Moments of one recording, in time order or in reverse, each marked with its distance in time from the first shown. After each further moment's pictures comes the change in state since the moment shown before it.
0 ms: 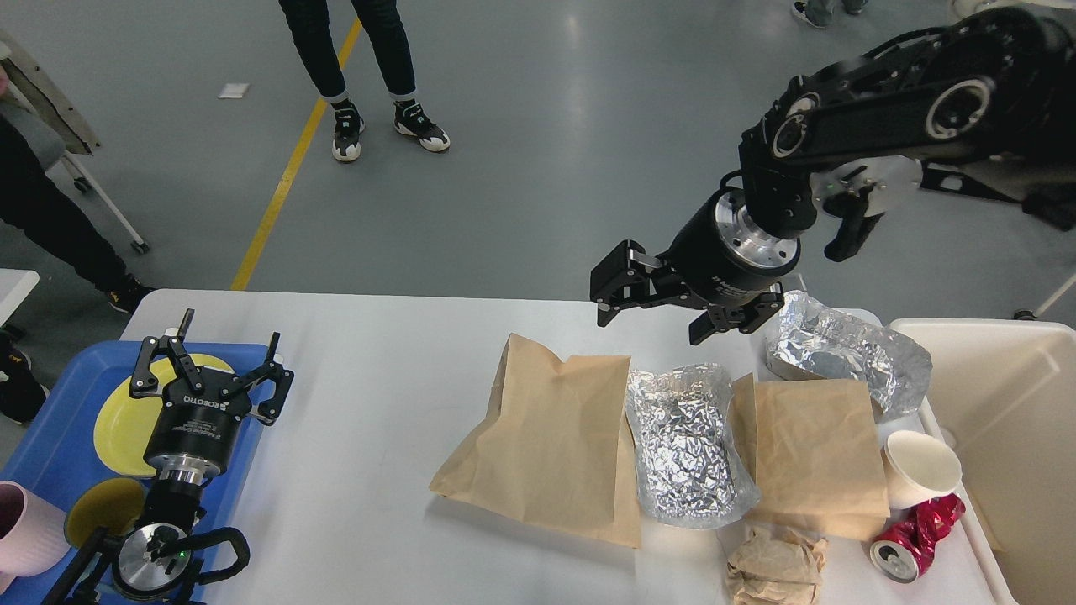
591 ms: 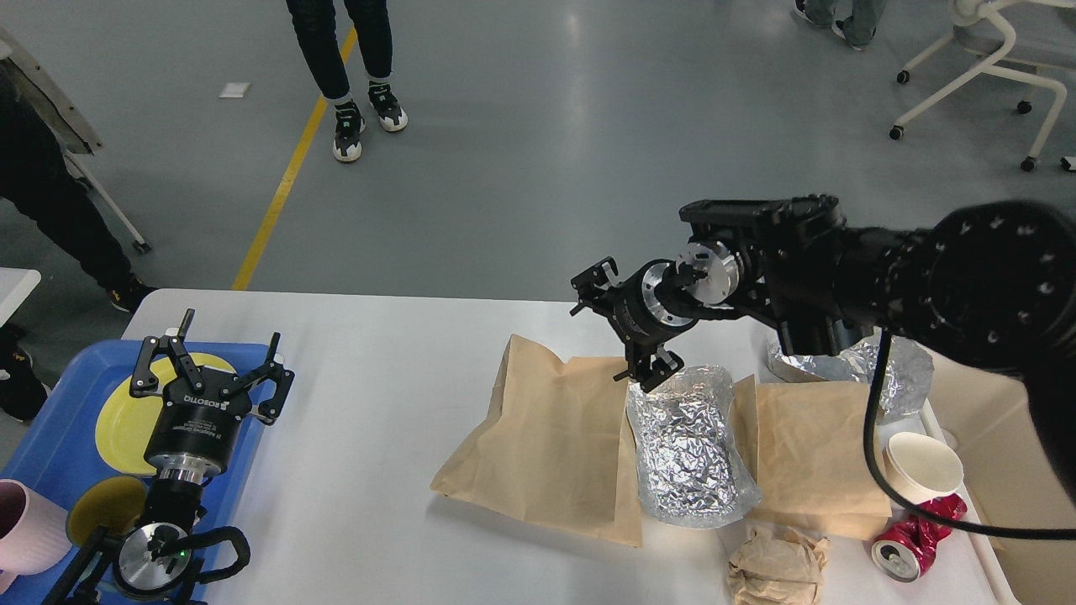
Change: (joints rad) left arm 0.000 0.000 0.000 0.000 0.000 -0.002 0.001; right arm -0.572 0.180 0.156 -0.618 0.660 -0.267 -0.310
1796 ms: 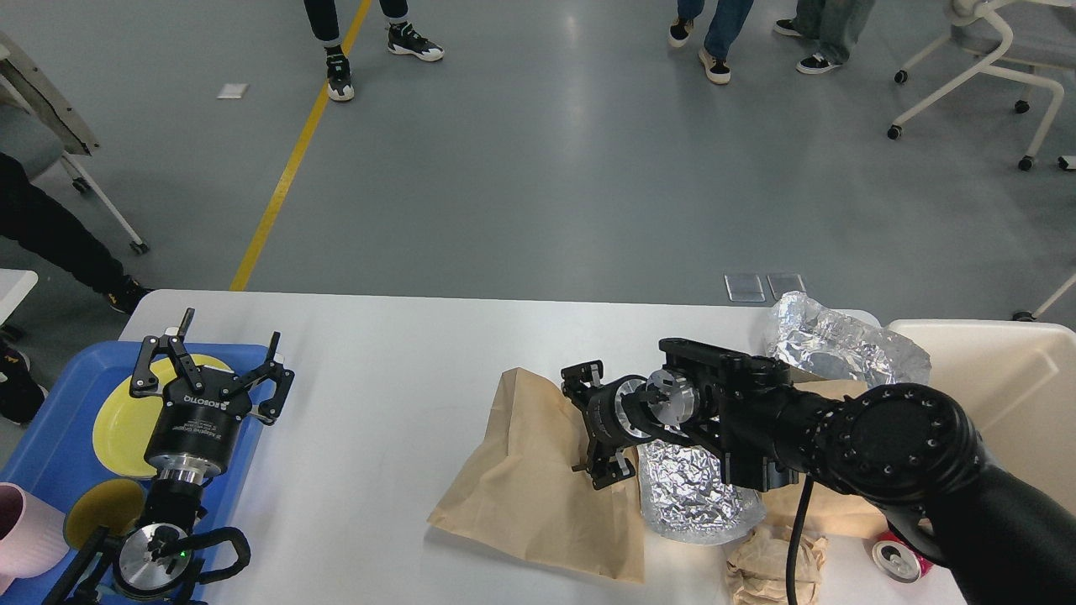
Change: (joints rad) left arm 0.000 0.000 0.000 0.000 -0.001 0.000 -0.002; right arm -0.449 0.123 0.318 -0.306 -0.149 -0.086 0.036
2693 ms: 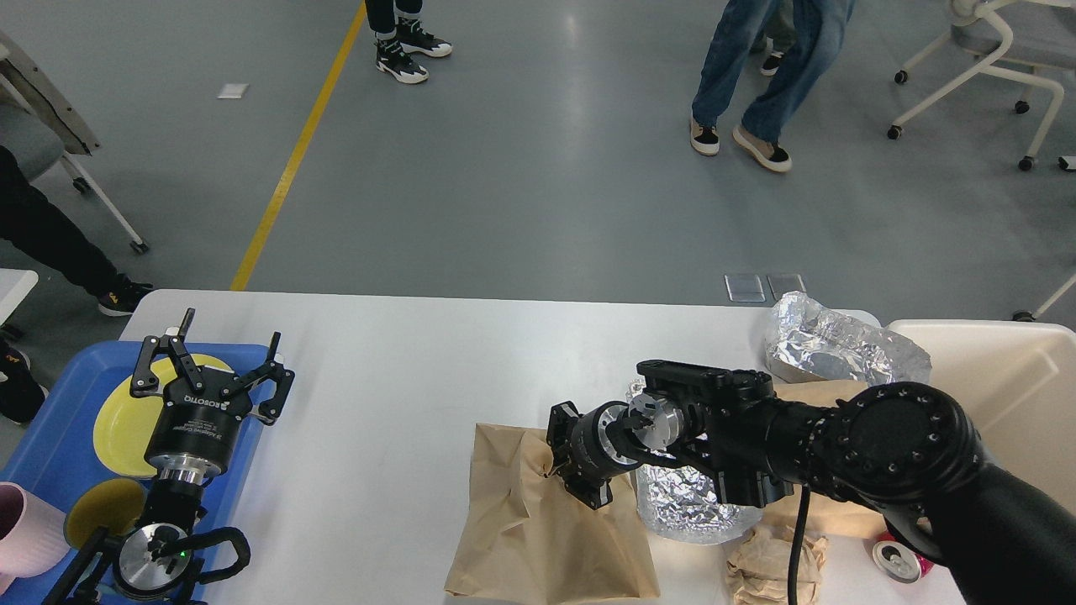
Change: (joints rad) left arm 0.000 0.000 0.000 0.000 0.001 0.000 0.001; right arm 0.006 0.003 0.003 0.118 -0.074 -0.012 -0.006
